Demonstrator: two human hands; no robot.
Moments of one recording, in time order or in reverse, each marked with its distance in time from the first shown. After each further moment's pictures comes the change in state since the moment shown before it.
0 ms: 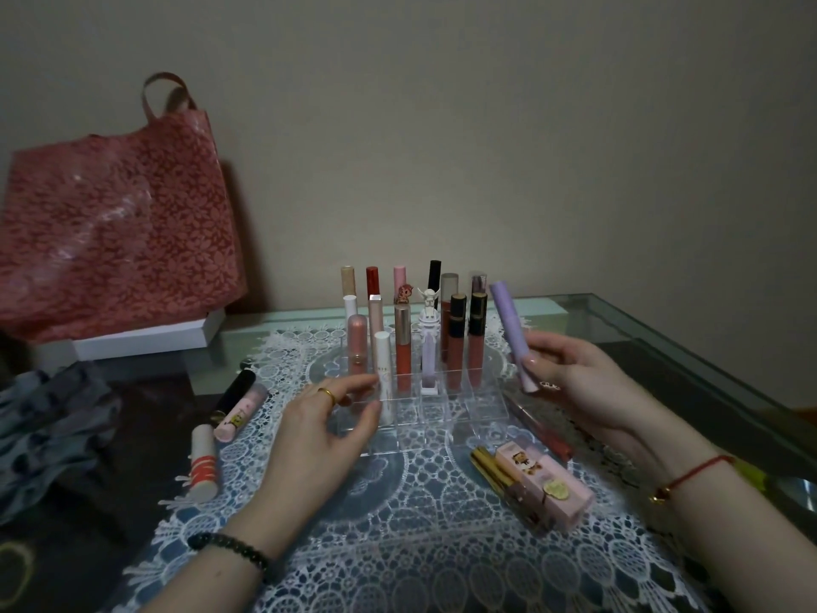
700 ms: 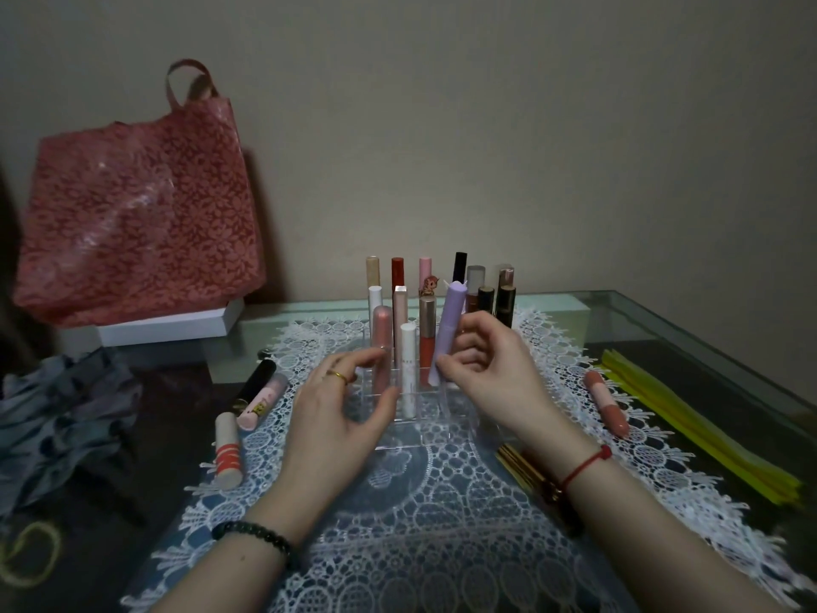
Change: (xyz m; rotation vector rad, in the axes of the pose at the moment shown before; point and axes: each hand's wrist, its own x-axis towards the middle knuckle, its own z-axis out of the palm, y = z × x) left_hand 0.004 -0.003 -0.006 -0.020 0.068 -0.007; right_hand 0.026 0.013 0.090 -0.204 -0.011 -0.343
